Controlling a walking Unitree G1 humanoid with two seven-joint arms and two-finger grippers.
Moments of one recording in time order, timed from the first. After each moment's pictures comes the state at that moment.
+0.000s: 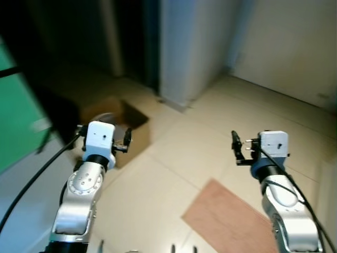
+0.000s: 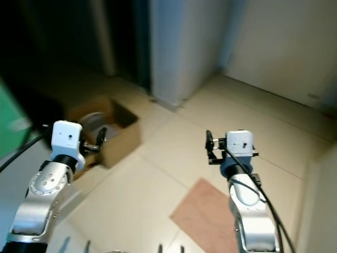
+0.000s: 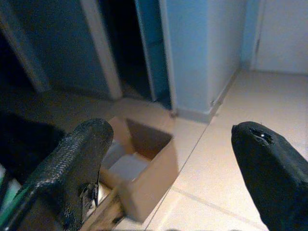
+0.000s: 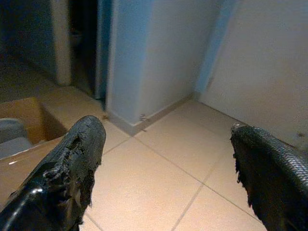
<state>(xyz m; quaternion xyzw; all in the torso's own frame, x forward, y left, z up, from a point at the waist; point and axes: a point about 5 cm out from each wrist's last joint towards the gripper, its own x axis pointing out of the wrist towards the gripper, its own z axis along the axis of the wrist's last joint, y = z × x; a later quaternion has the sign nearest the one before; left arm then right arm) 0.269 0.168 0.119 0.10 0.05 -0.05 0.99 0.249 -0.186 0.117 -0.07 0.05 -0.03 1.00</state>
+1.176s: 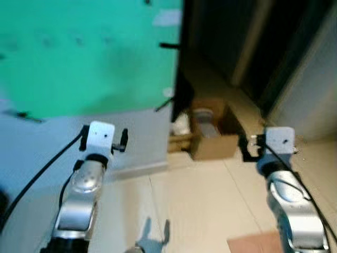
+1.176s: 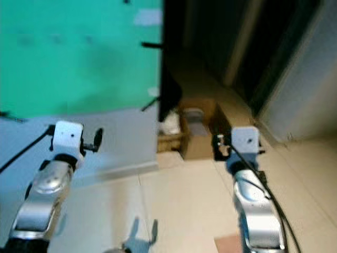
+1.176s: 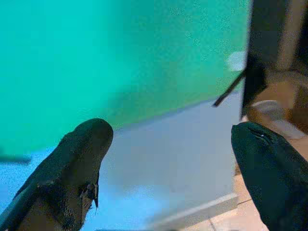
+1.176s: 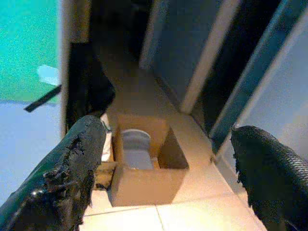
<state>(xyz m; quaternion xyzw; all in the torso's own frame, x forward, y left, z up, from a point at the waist) 0.275 0.172 0.116 0.13 0.07 -0.01 0.99 0.253 -0.195 0.127 -0.10 0.05 -0.06 0.99</state>
